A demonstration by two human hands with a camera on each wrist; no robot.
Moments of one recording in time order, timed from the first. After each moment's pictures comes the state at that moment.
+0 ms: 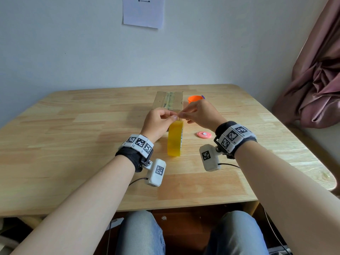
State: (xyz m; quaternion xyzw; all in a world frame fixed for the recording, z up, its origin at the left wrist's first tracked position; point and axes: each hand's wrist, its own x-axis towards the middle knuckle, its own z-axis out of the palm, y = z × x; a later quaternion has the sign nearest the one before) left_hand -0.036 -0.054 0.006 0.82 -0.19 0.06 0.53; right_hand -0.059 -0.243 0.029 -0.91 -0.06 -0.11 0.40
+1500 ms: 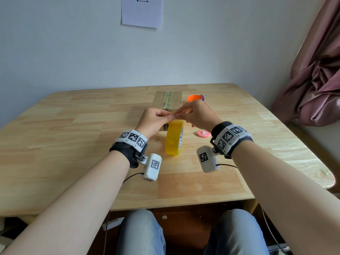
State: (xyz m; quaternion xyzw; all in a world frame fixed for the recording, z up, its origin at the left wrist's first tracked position) left_hand -0.025 -0.042 0.007 0.80 -0.16 -0.02 0.57; right_hand -0.069 -0.233 0.034 -0.92 -0.09 -0.12 0.36
